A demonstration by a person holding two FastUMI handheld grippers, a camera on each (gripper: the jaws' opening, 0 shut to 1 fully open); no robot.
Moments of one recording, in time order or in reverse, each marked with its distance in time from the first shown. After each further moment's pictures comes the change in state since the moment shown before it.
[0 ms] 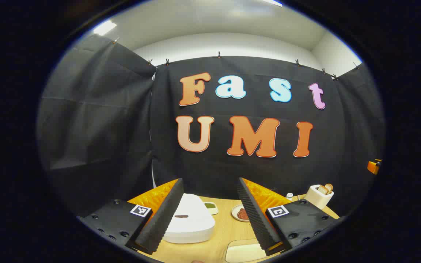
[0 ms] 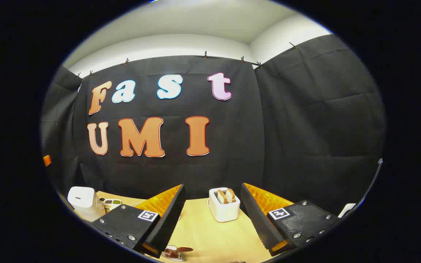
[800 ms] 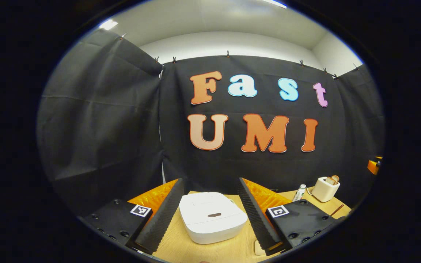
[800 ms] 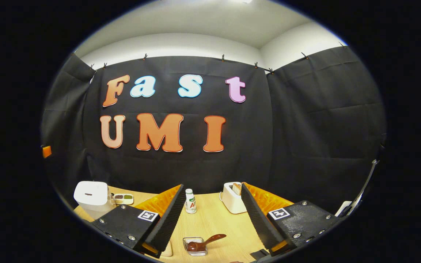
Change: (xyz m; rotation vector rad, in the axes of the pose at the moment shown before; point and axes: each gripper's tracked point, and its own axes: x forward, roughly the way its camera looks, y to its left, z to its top) left arm -0.010 0.103 0.003 0.043 0.005 -0.025; right arm -0.068 0.084 -0.011 -0.045 0.009 0.016
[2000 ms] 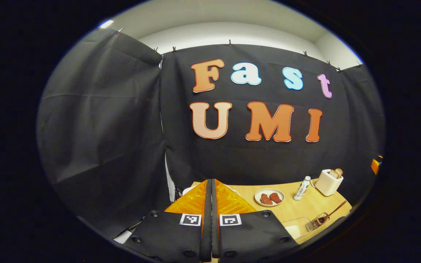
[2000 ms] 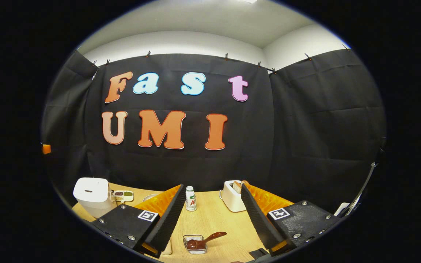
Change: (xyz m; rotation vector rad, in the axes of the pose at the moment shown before) left arm 0.025 0.017 -0.017 0.018 0.147 -0.006; right arm -0.002 0.000 -0.006 -0.025 0.030 0.006
